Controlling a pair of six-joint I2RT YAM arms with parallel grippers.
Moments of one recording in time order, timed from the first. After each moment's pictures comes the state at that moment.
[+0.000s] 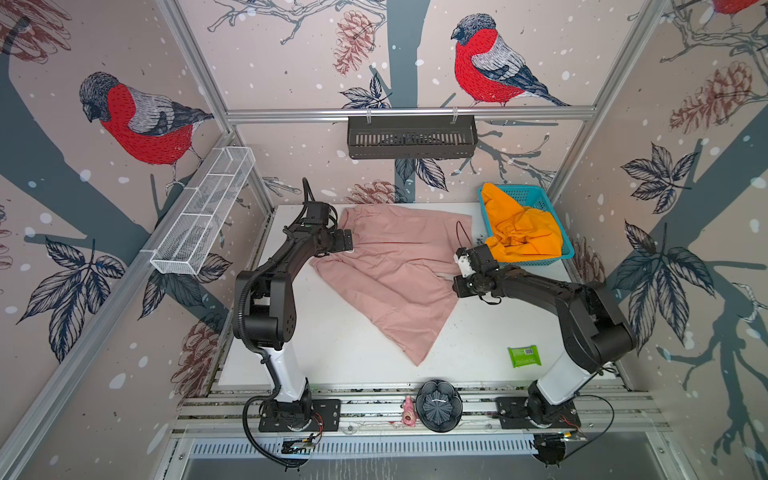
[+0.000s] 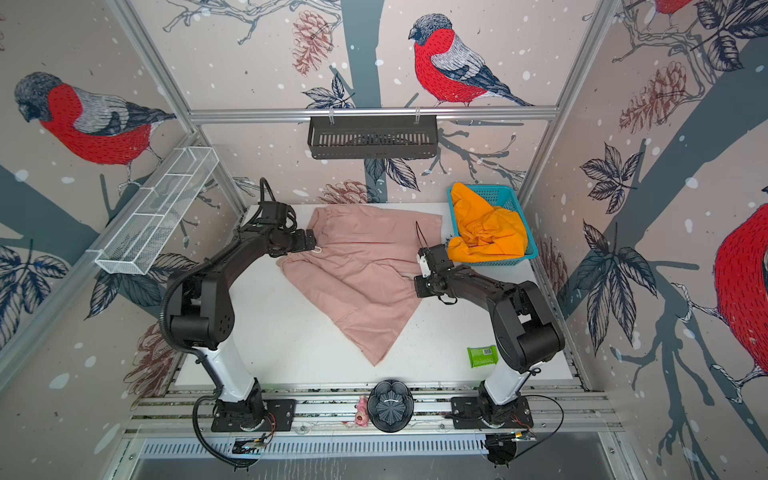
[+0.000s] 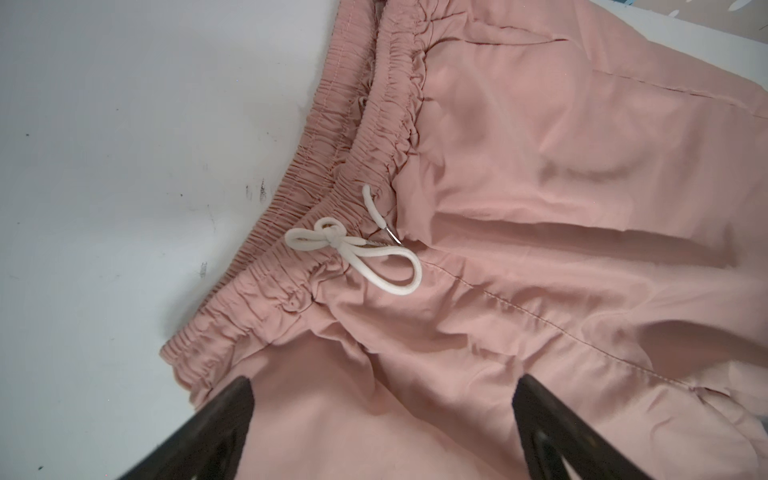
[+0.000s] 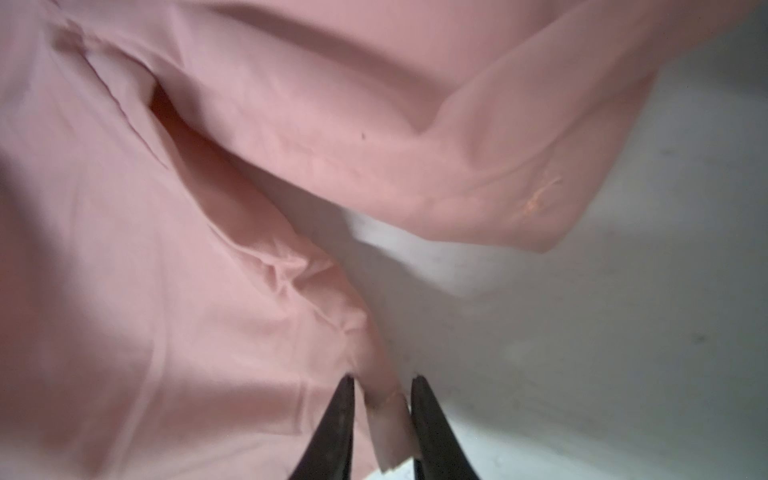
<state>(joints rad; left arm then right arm) -0.09 1.83 1.42 -0.53 0.14 -0.21 0.39 1.68 0.94 -0.29 -0.15 0.16</state>
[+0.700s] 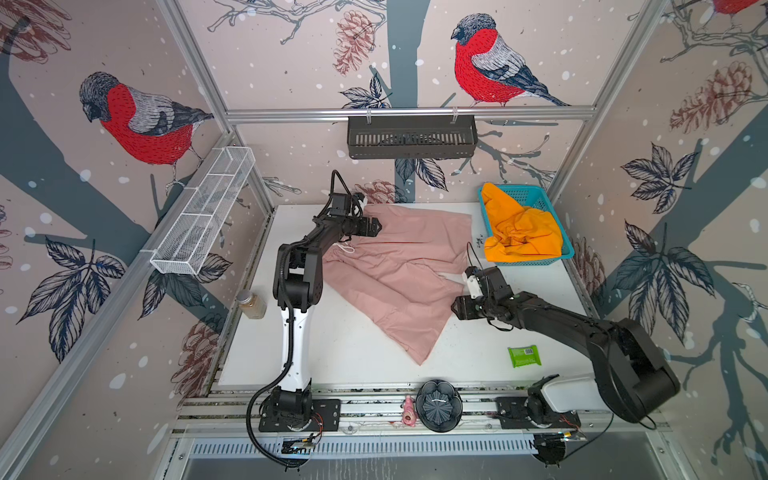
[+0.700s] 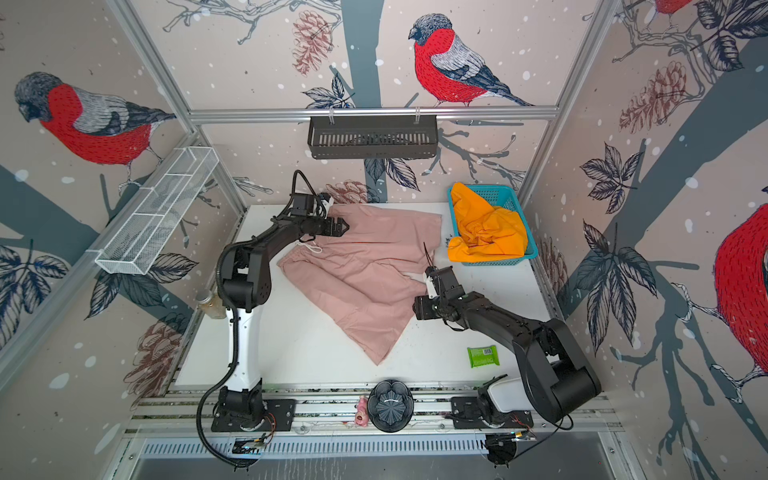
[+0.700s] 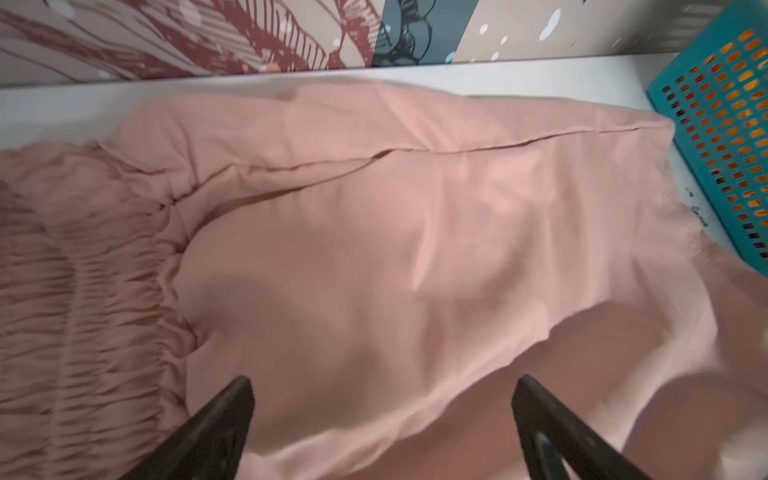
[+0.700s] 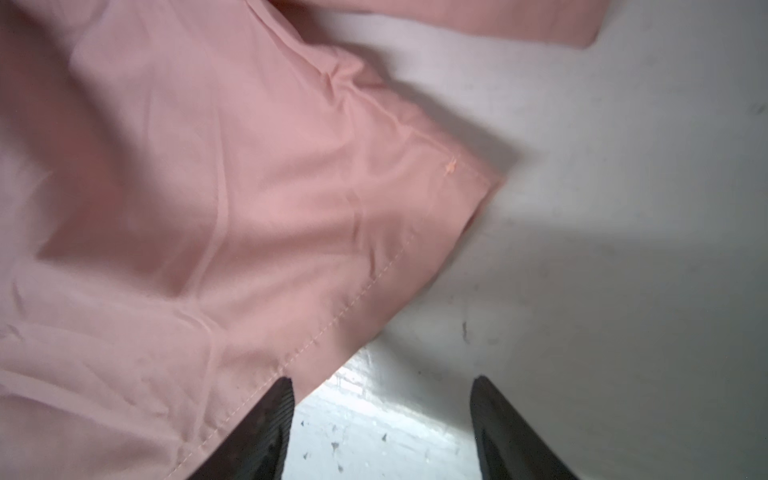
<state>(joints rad) -0.16 2.33 1.85 -0.33 0.40 -0.05 0.47 1.40 0.62 -0.20 -0.19 0.31</state>
